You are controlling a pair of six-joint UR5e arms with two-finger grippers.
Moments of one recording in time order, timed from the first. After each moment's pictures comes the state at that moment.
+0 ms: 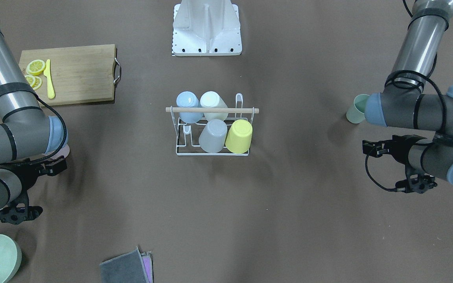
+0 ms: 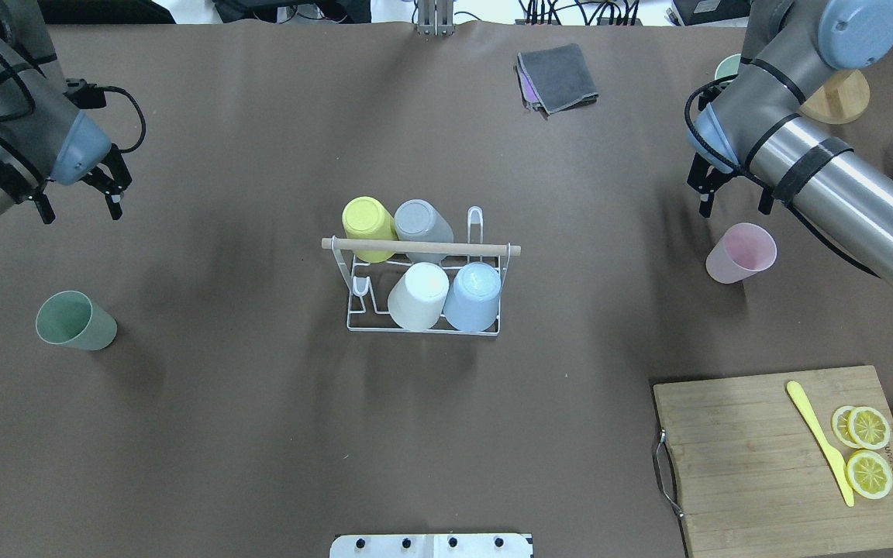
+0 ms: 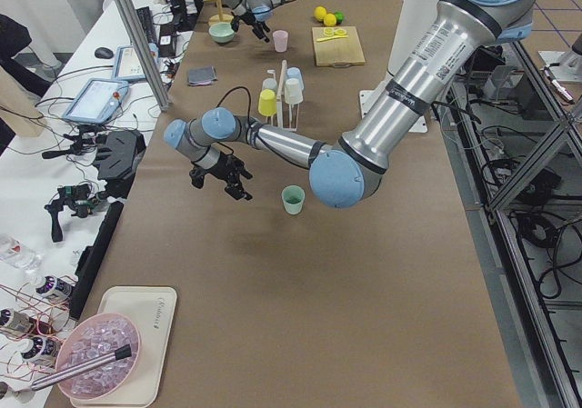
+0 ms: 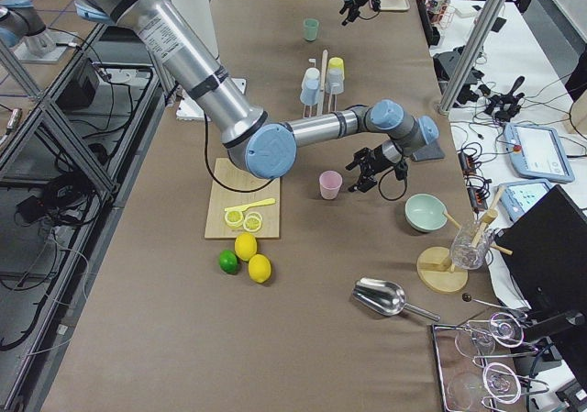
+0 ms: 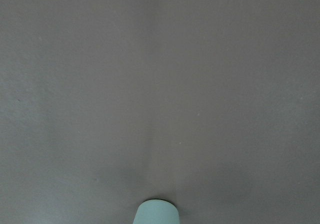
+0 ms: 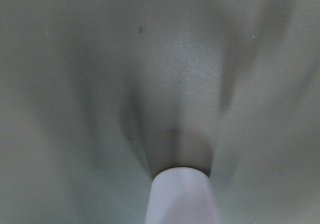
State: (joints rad) left arm -1.08 -2.19 -1.21 -0.92 -2.48 -0.17; right arm 1.05 -0.83 1.03 -2.22 2.45 -0.02
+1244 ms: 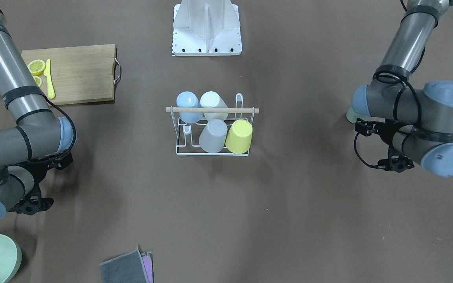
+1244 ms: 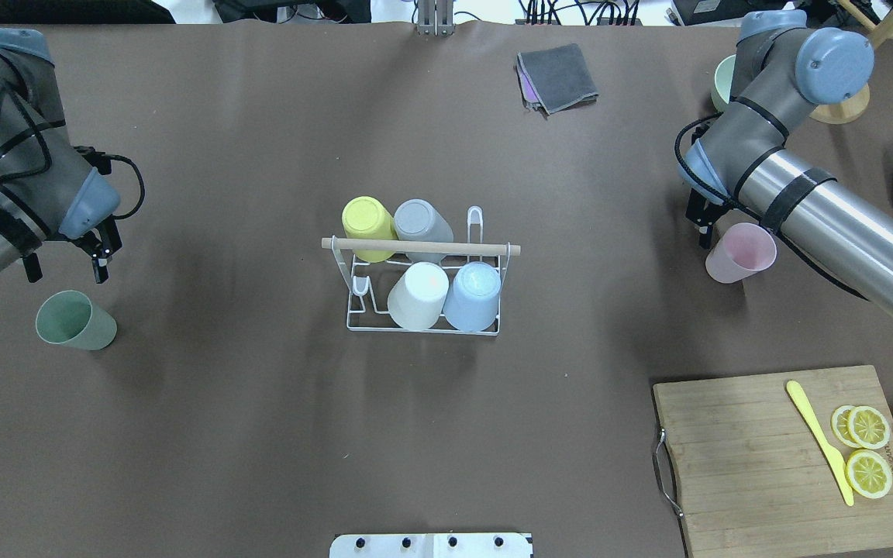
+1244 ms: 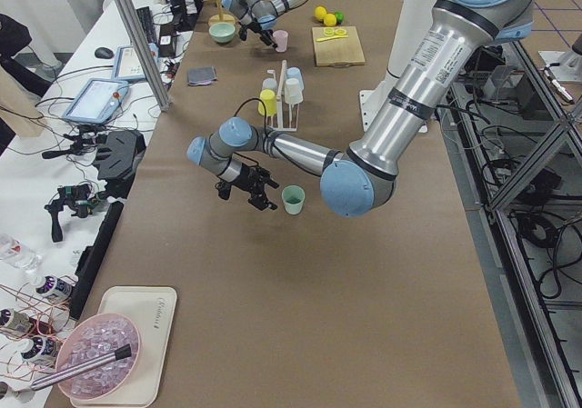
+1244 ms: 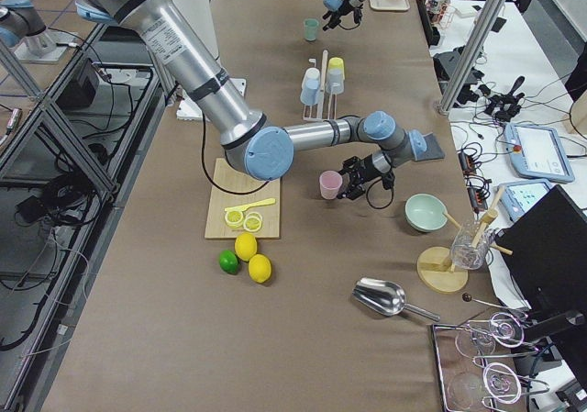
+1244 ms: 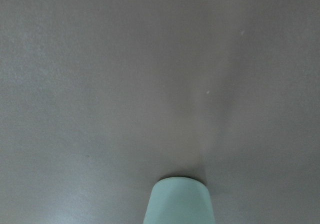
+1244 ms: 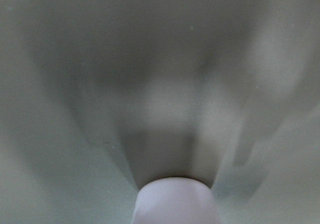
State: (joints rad) left arm -1.01 -2.12 -1.27 -0.75 -2.47 0.02; right arm 1.00 -0.85 0.98 -2.23 2.45 -0.07
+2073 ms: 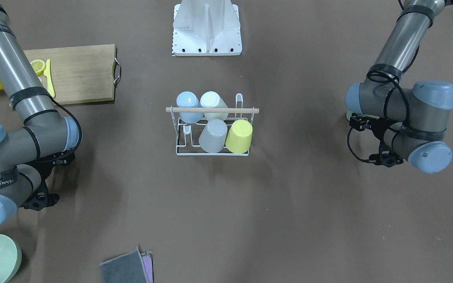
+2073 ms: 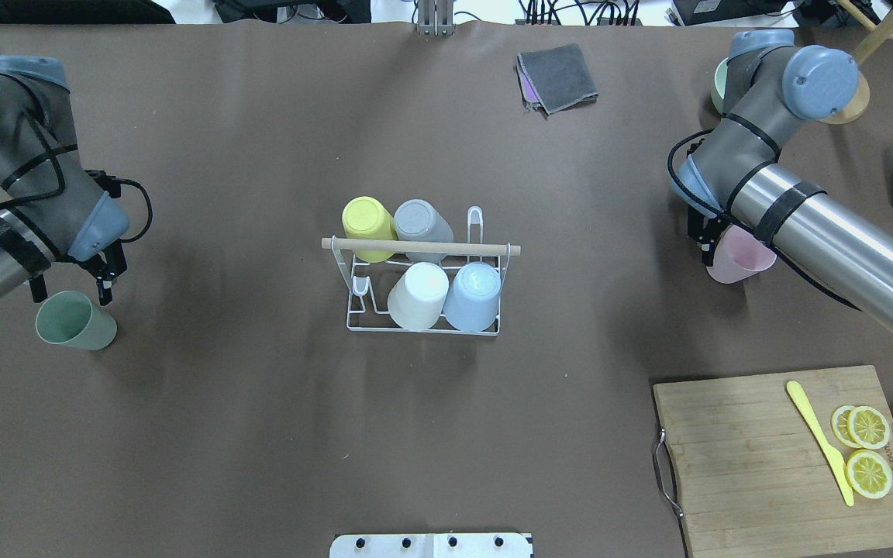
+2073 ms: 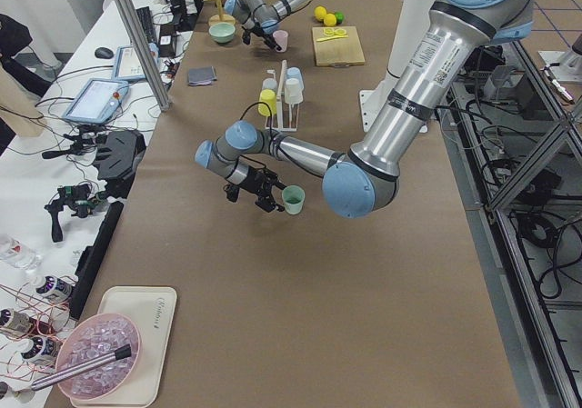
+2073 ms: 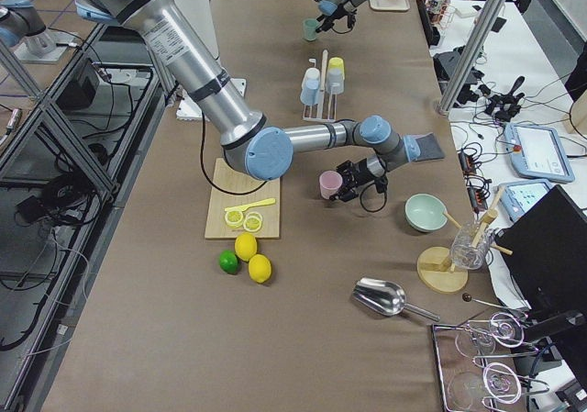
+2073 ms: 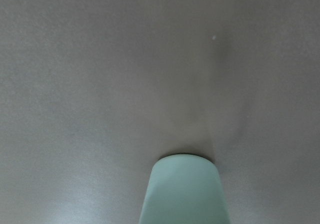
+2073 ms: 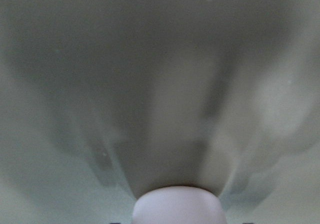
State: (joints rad) left arm -0.97 -2.10 -1.27 -0.74 -2.47 0.04; right arm 0.98 -0.85 0.96 -2.24 2.45 -0.08
